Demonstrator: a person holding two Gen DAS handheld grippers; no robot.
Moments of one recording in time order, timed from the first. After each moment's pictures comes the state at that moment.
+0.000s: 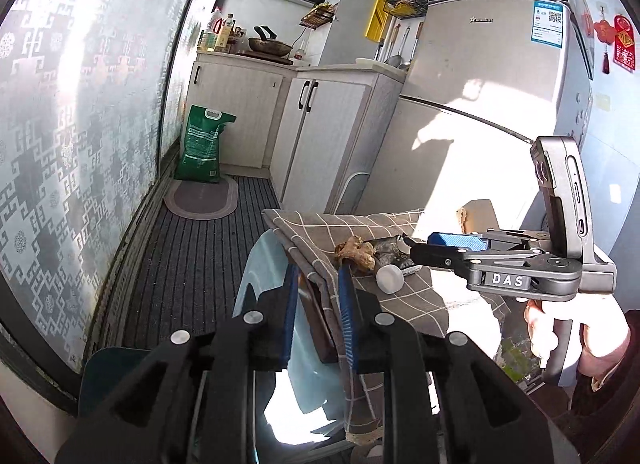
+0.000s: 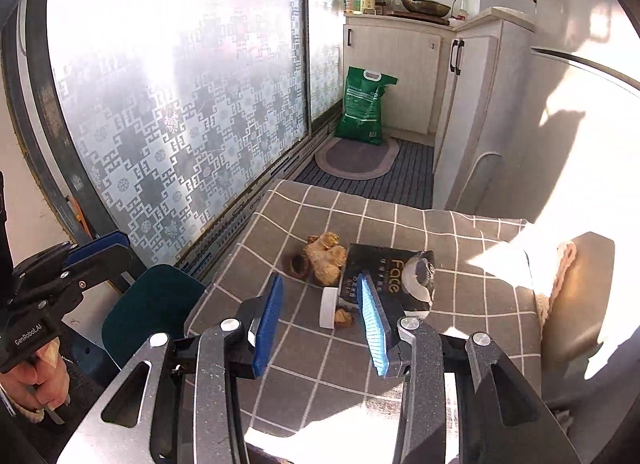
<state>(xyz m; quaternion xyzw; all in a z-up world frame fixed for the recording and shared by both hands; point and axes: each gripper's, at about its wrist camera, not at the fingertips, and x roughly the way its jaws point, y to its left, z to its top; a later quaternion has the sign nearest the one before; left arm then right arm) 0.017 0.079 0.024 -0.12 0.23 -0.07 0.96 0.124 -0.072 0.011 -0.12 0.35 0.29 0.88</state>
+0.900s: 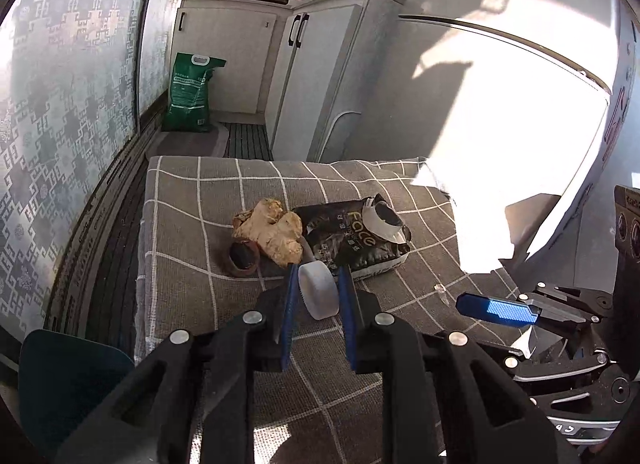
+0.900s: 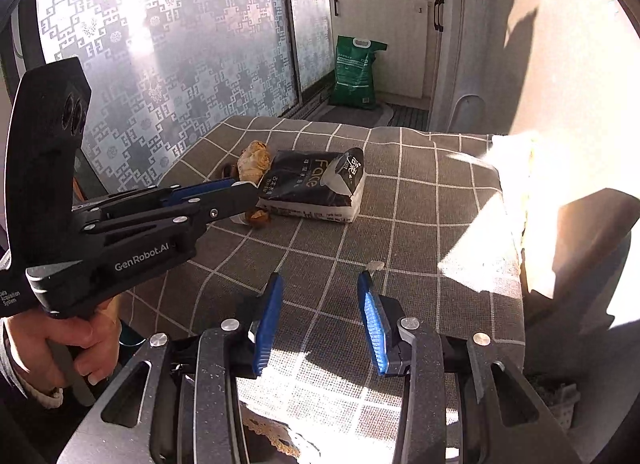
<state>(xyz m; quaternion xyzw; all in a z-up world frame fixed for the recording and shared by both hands) 0.129 -0.014 -0.025 -0.13 0.34 -0.05 0.93 0.127 -0.141 -0.033 -0.11 0.39 0.30 0.86</state>
